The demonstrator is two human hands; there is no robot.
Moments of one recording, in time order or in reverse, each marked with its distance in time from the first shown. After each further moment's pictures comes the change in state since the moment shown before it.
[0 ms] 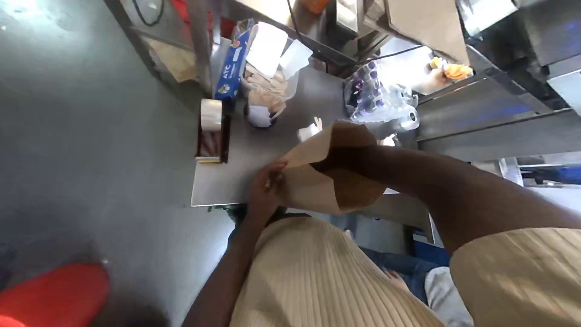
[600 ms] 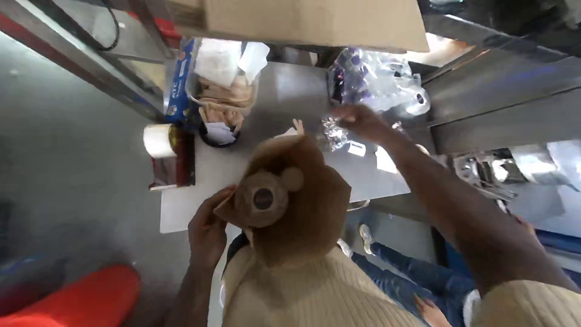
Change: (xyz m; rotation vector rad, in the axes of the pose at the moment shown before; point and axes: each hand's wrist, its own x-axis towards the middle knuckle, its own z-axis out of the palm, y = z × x) left_hand -0.009 0.022 0.003 0.077 0.127 -0.132; right_hand -0.080 0.175 0.041 0.796 0.283 0.483
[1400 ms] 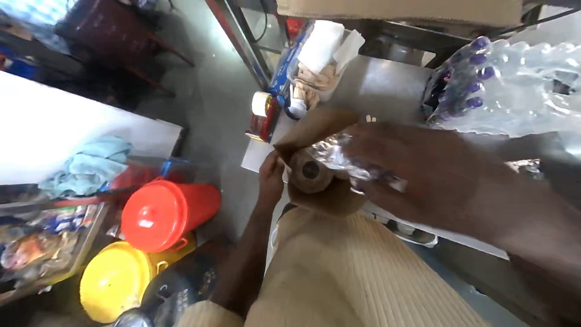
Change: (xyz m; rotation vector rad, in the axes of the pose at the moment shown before) left_hand -0.016 0.020 0.043 0.135 0.249 0.059; right_hand -0.122 -0.161 -0.021 -0.325 -0.055 -0.959
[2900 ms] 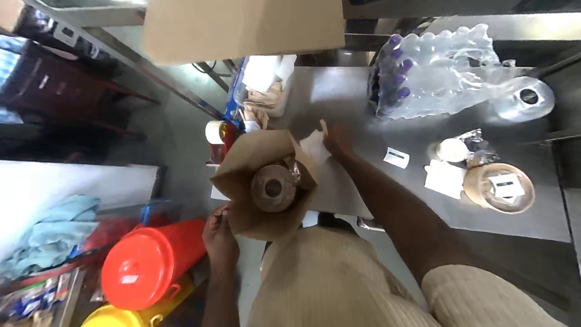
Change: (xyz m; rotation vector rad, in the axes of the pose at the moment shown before) left_hand -0.065 0.006 -0.020 0.129 0.314 -0.161; right_hand -0.021 0.234 0.262 0.211 0.061 1.223
